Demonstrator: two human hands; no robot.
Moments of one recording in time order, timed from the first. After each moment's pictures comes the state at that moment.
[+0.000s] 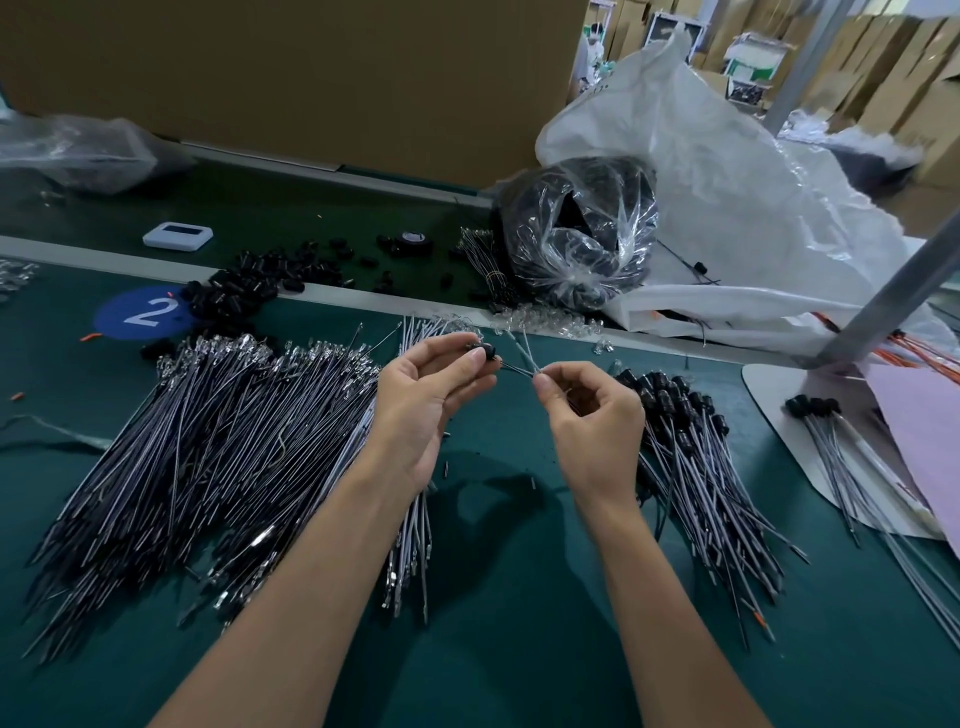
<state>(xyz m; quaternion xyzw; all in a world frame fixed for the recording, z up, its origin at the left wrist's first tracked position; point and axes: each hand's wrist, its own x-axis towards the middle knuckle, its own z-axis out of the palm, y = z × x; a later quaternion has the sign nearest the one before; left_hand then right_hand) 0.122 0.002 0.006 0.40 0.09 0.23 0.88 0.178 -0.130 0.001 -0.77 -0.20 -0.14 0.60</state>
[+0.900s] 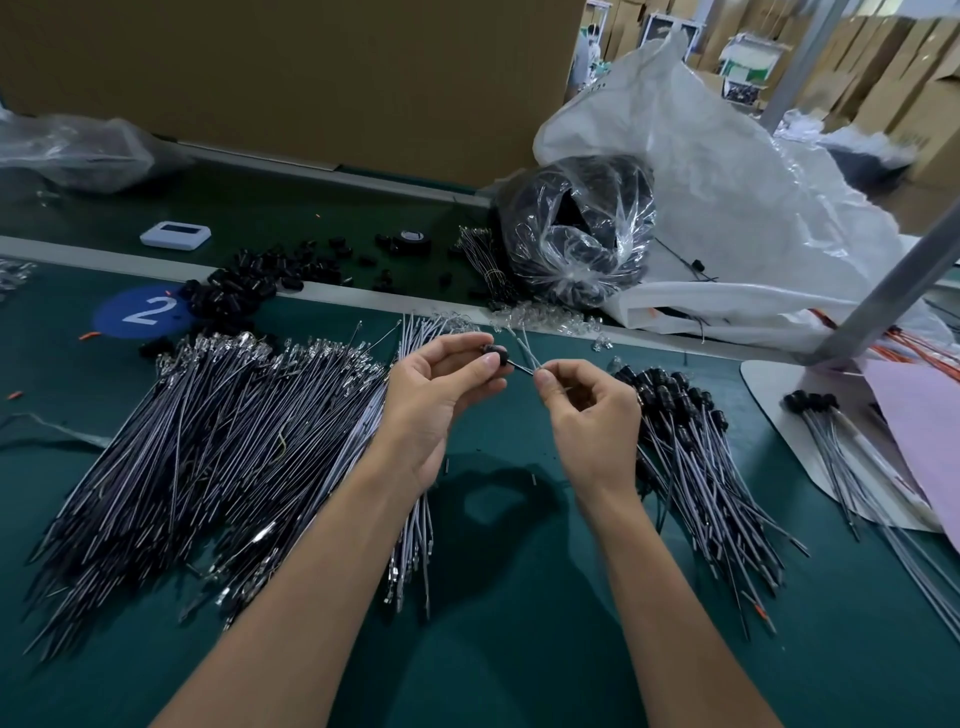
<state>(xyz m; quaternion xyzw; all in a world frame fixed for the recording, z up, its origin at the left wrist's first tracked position) 0.124 -0.002 0.003 0.44 0.07 0.22 0.87 0.182 -0.128 -0.002 -0.76 -0.20 -0.12 0.60</state>
